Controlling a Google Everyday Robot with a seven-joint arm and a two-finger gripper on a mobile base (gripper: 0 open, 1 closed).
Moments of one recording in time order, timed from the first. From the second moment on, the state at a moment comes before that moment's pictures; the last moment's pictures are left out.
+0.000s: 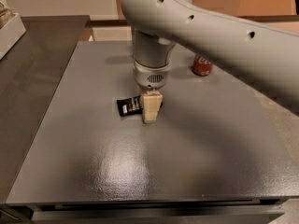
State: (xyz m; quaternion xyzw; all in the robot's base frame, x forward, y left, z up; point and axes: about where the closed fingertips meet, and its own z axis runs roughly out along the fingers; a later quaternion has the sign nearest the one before) arm 0.519 0.000 0.834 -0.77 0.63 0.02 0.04
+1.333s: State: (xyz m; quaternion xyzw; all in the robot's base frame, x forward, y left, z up) arm 0.531 0.002 0.891 -0.77 0.64 0.03 0.07
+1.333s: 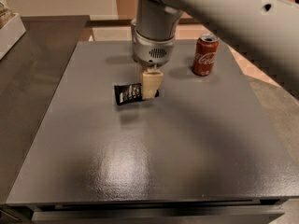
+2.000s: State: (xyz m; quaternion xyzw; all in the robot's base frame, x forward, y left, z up) arm 0.539 0.007 0.968 -0.77 0.62 0.03 0.13
